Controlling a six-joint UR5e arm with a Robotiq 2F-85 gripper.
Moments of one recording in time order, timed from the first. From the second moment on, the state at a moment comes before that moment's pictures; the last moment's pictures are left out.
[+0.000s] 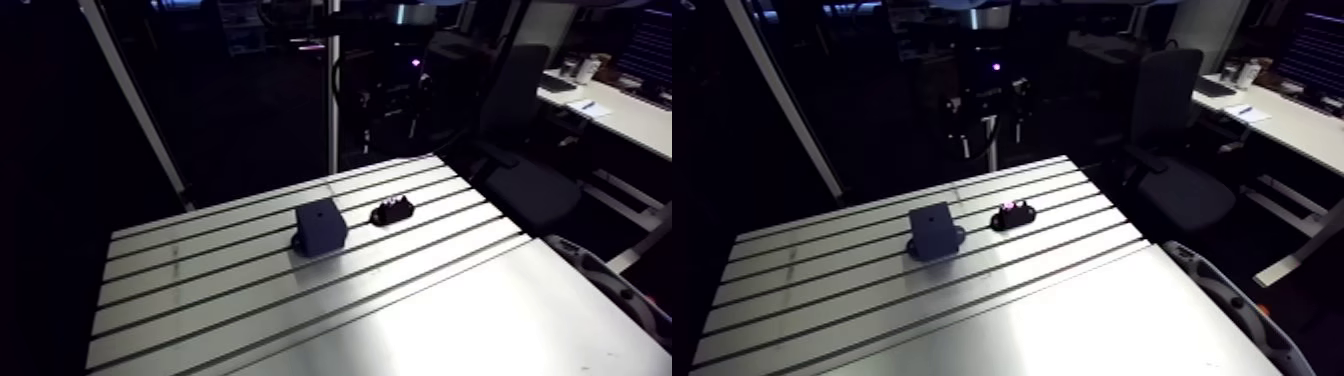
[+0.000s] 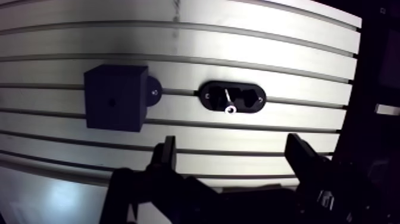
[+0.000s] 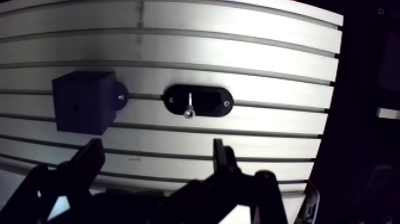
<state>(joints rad) -0.42 -1.31 1.69 -1.99 -1.59 -2.08</state>
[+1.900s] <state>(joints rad) -0.47 -1.17 1.70 -2.02 -1.58 -2.00</state>
